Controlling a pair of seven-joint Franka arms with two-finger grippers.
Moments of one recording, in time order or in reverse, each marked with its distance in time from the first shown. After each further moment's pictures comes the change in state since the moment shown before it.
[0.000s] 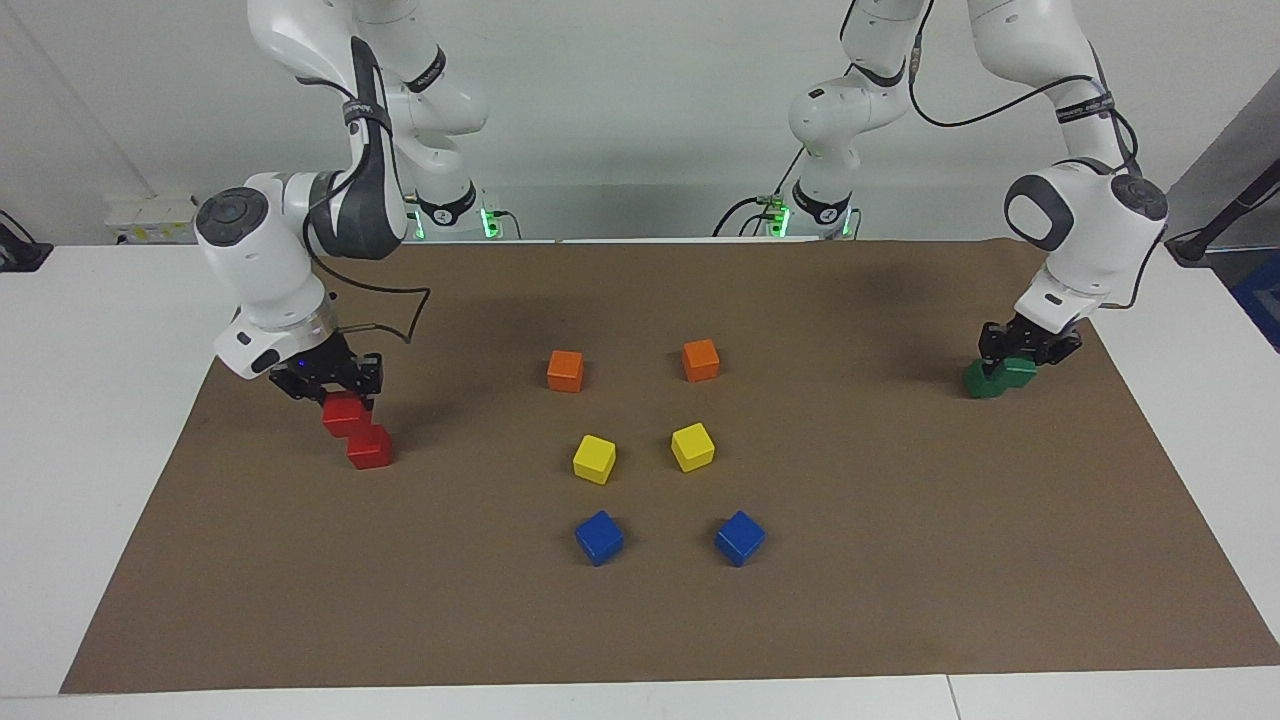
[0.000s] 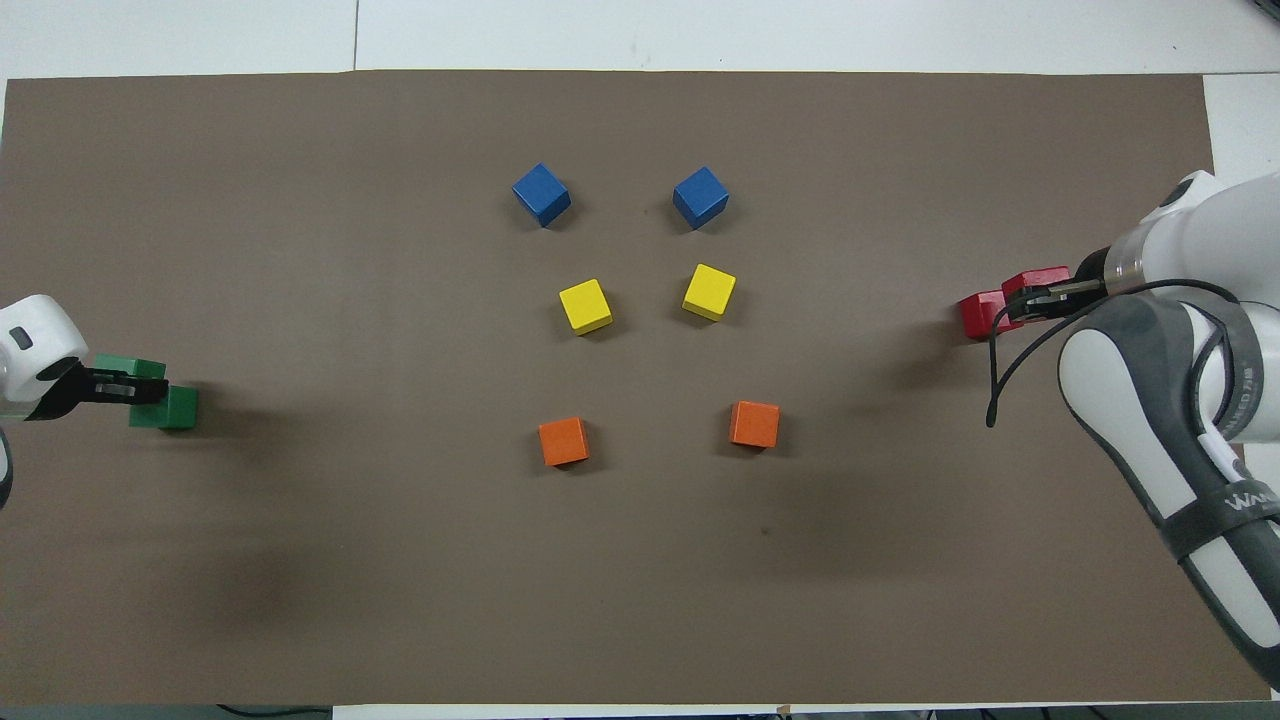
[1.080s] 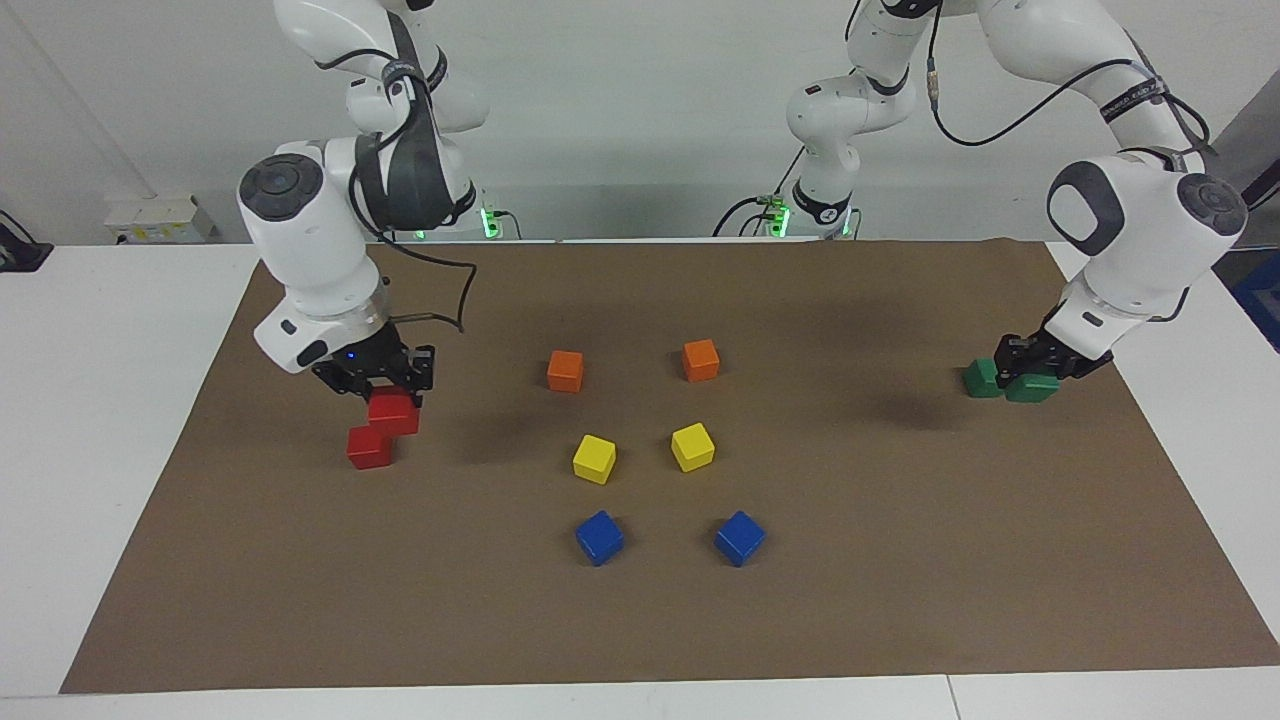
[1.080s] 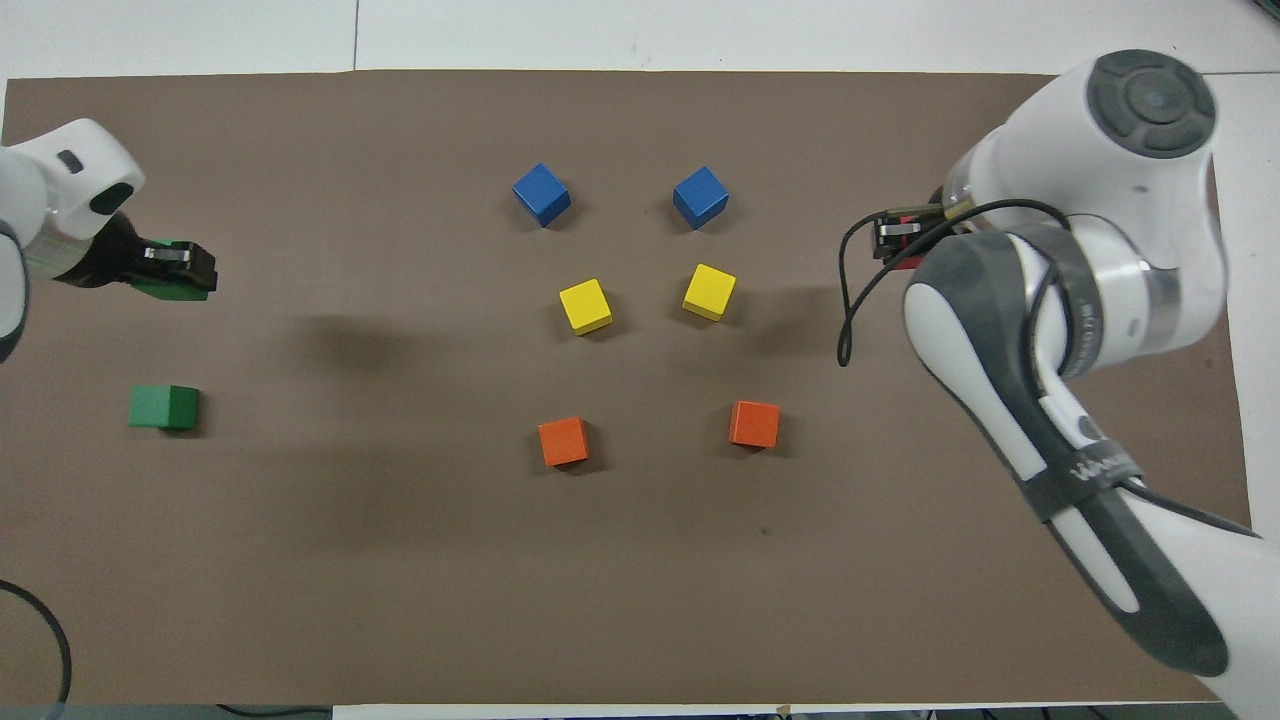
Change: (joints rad) left arm -0.073 0.130 0.001 0.398 0.024 -0.363 -0.117; right arm 0.127 0.057 -0.001 0.305 0.000 -0.293 0.145
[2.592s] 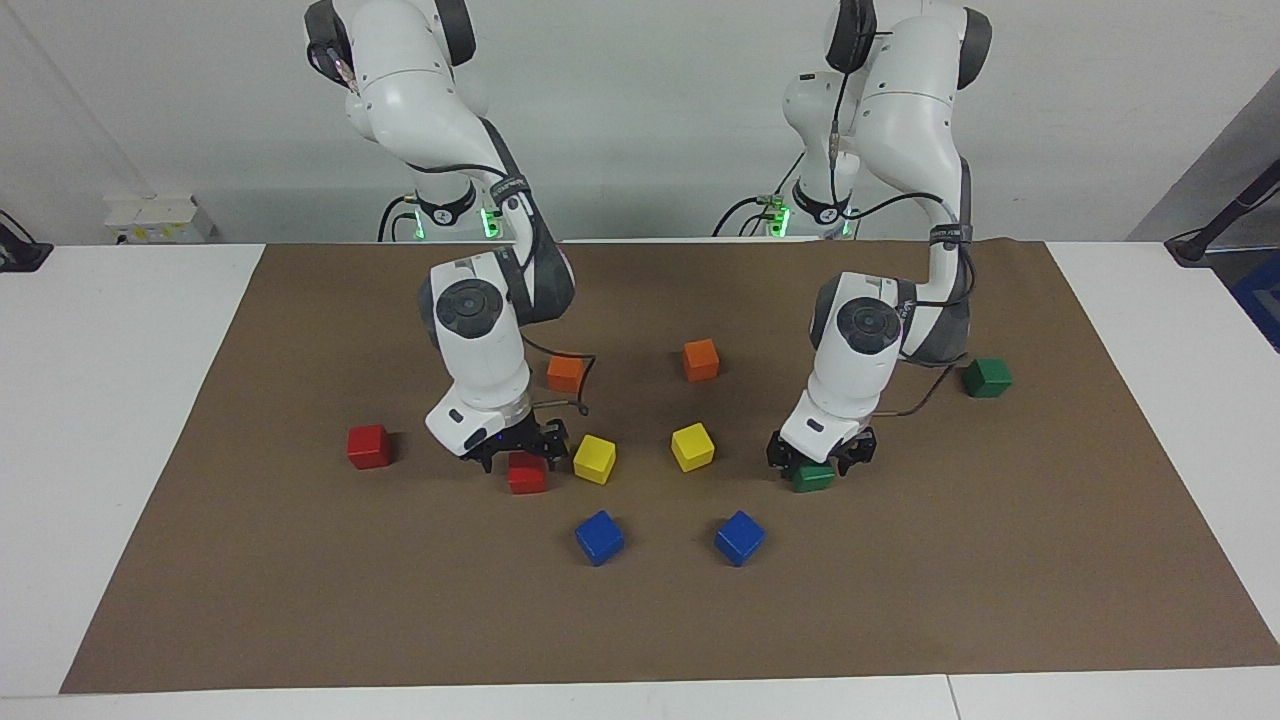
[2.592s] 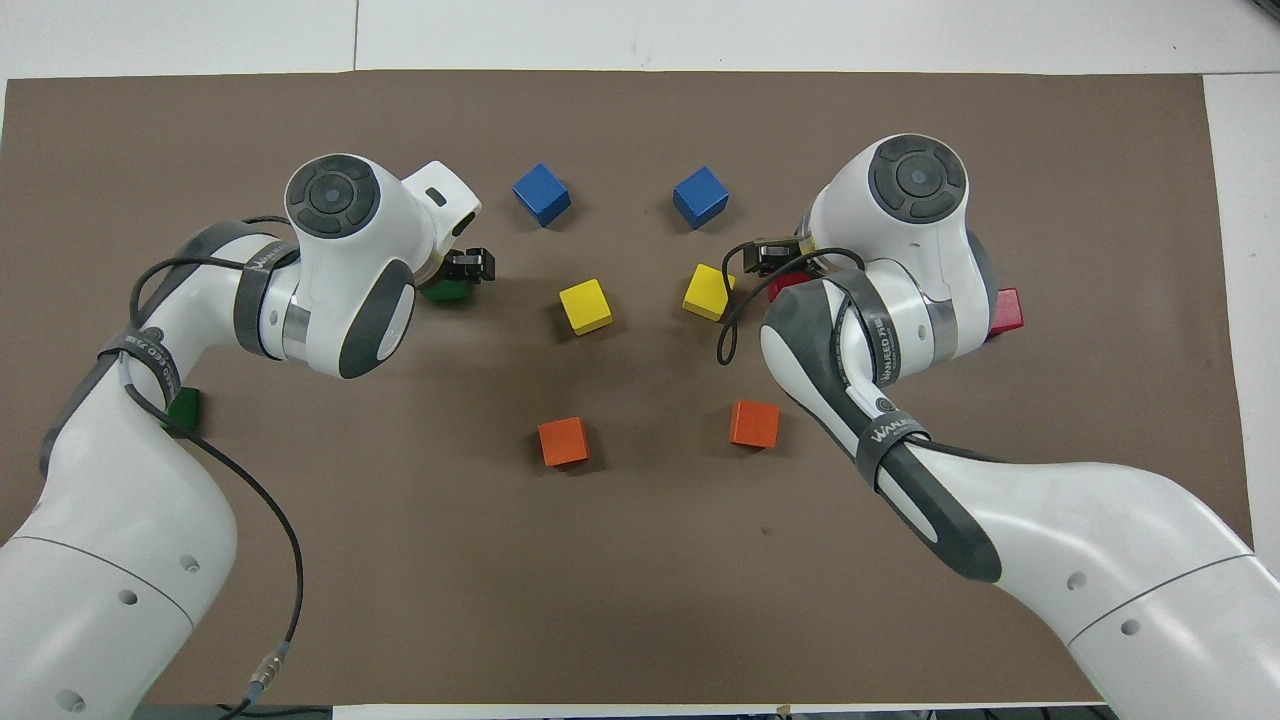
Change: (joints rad) left arm -0.514 0.323 -0.023 0.110 0.150 0.304 -0.711; right arm 0.215 0.311 0.014 0.047 0.002 0.321 0.289
